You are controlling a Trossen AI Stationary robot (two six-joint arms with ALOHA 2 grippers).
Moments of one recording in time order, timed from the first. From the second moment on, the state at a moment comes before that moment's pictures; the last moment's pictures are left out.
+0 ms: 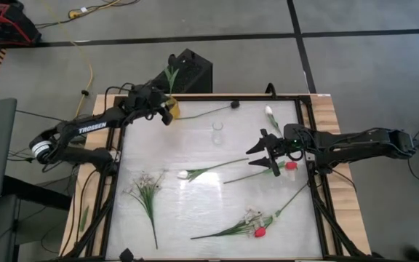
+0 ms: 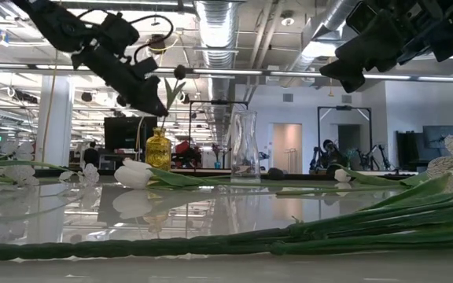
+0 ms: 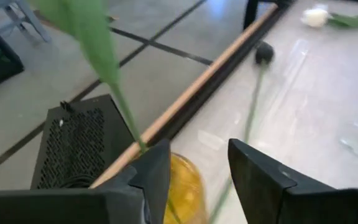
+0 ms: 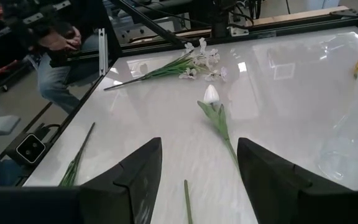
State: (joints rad) left arm 0.76 1.21 0.66 0.10 0.02 0.15; right arm -0.13 0.87 0.44 0.13 -0.31 0.11
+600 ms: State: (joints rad) left arm 0.33 1.09 0.70 -0.10 -0.06 0.00; right arm -0.13 0.87 0.44 0.14 -0.31 0.11
